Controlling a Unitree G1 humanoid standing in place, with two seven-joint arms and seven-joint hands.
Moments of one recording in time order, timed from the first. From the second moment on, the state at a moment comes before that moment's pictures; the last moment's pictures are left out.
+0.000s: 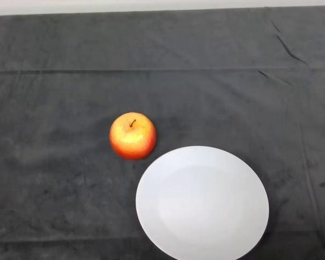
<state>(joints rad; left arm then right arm) -0.14 0.47 0.44 0.74 -0.01 -0.45 0.69 -0.72 -0.56 -0.89 1.19 0.84 0.35 0.40</state>
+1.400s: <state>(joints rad) -0.09 0.41 0.30 0.19 0.05 -0.06 0.69 -0.72 -0.56 -0.89 1.19 0.84 0.35 0.40</state>
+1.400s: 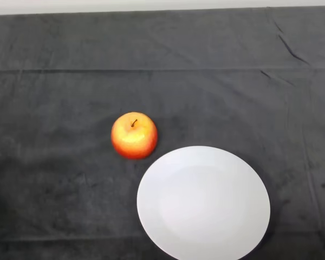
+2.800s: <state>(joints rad) -0.11 0.39 0.02 -0.01 0.12 0.19 0.61 -0.72 -0.56 -0.89 1.19 0.84 0.35 0.40</state>
